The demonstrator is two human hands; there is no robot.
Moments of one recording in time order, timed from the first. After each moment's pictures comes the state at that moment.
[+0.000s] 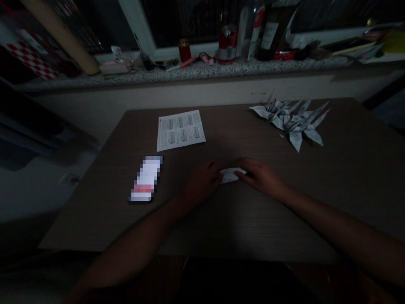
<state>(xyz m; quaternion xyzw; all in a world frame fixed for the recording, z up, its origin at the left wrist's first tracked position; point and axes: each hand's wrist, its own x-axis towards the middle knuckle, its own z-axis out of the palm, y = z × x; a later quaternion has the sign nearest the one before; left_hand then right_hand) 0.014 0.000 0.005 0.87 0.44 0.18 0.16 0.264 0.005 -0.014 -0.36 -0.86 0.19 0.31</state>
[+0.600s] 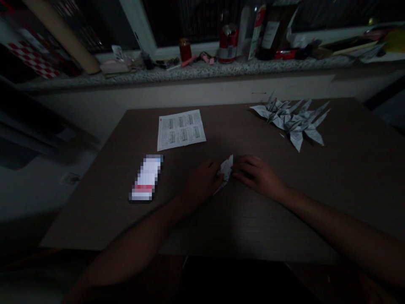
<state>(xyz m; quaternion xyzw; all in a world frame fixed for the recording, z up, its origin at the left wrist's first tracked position) 0.021 -0.004 0.006 0.84 0.49 0.16 0.16 0.262 0.002 -0.011 -0.37 -0.87 0.11 0.31</state>
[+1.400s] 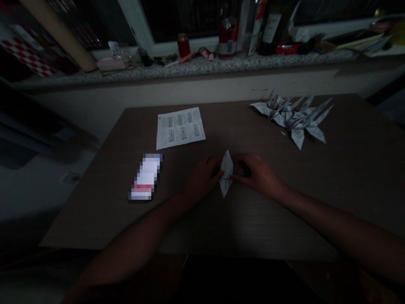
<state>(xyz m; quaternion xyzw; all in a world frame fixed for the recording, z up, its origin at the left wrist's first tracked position) 0.015 0.002 -0.003 0.83 0.46 0.23 0.22 0.256 0.003 -0.015 -0.43 -0.84 0.15 0.30</state>
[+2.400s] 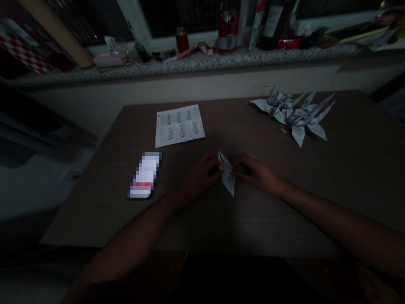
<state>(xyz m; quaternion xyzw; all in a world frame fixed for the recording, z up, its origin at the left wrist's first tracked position) 0.008 0.011 -0.002 0.84 0.41 0.24 0.27 0.259 0.007 -0.014 -0.39 -0.83 0.24 0.31</state>
